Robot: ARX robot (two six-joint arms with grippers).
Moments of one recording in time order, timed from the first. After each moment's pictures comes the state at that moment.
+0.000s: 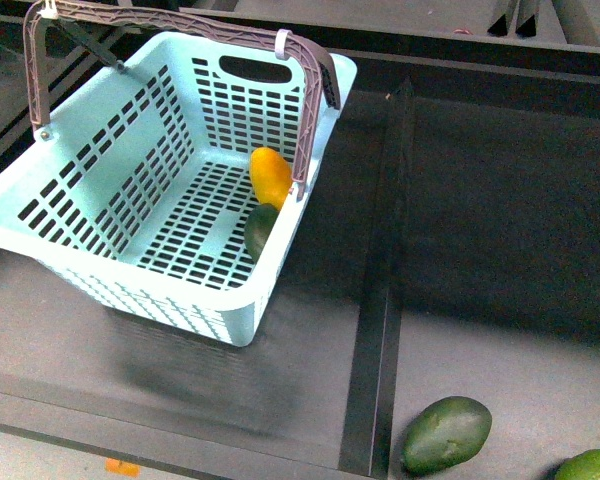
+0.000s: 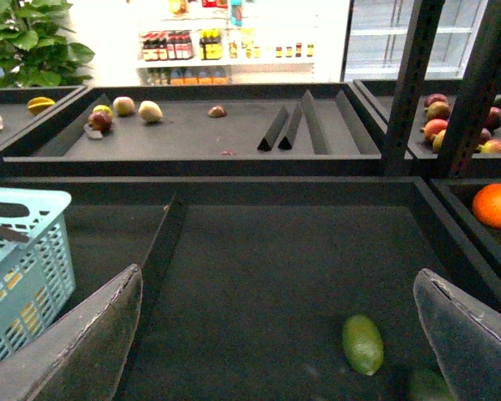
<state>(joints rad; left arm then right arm) -0.18 1.74 1.17 -0.17 -0.19 -1.51 0.00 0.01 0.02 0.00 0.00 0.00</state>
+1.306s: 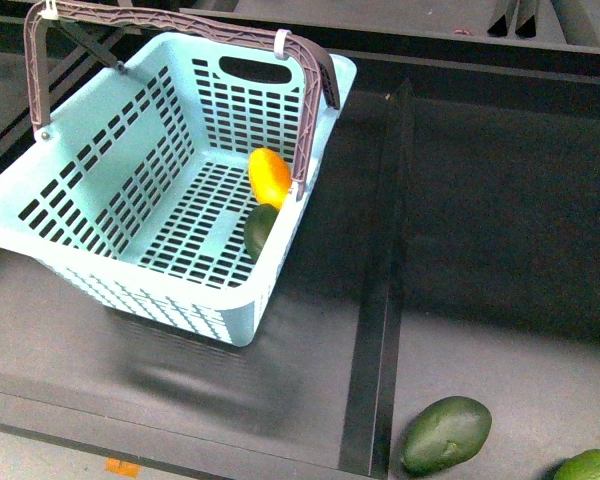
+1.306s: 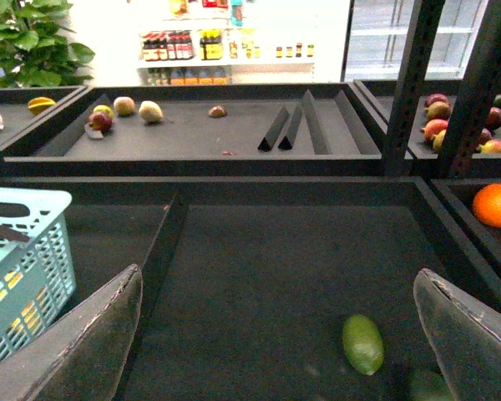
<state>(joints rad) 0.00 0.75 0.02 0.72 0.00 -0.01 0.00 0.01 0.02 0.00 0.00 0.00</state>
